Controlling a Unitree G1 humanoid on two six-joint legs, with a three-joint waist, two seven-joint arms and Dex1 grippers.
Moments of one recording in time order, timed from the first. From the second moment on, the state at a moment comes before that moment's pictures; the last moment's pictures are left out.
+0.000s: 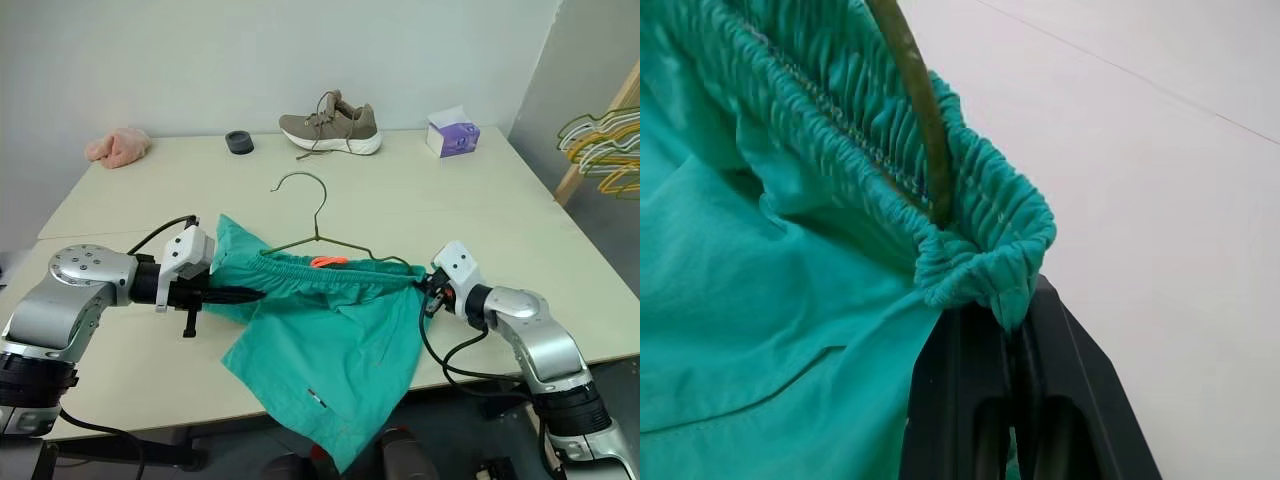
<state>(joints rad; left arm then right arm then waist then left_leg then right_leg) -0.44 0.94 -0.07 0.02 -0.31 0.34 -1.33 -0.31 -0.62 0.10 -0.21 0.26 0.58 0.70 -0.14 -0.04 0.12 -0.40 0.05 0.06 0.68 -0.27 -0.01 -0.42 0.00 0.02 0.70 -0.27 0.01</state>
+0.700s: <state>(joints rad) -0.44 0.89 -0.13 0.08 -0.22 0.25 -1.31 -0.49 -0.75 0.27 -0.40 0.21 0.61 0.87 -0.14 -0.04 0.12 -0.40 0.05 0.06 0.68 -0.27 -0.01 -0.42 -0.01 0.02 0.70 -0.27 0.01</state>
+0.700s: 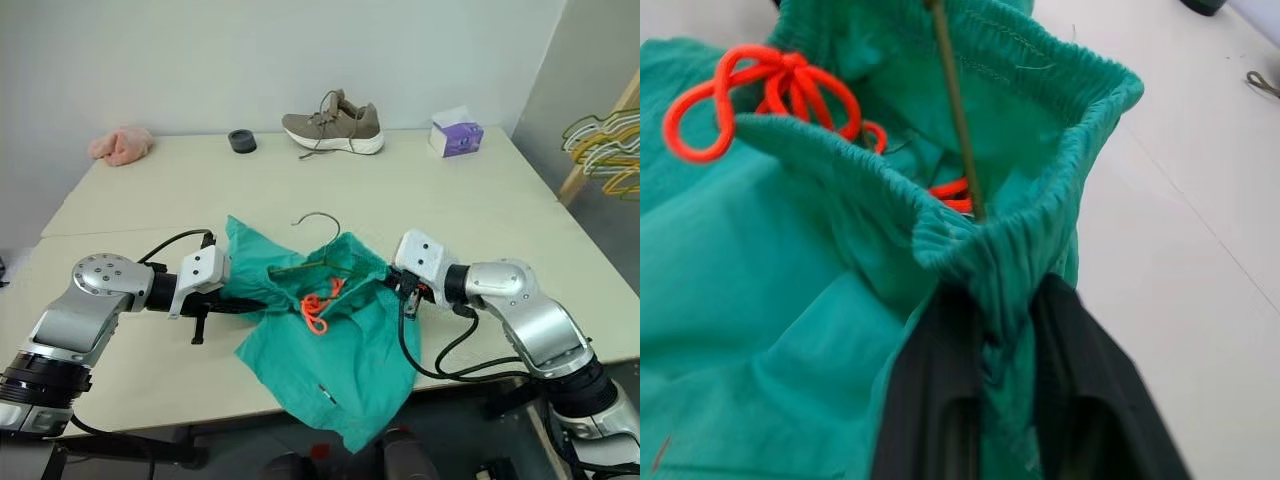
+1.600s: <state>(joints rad) -0.44 0.84 -0.15 0.04 -0.22 0.28 -1.31 -0.62 -0.73 0.46 -0.15 0.06 0.58 1.02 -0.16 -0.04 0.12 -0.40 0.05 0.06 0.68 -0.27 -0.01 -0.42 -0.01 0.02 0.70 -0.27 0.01</state>
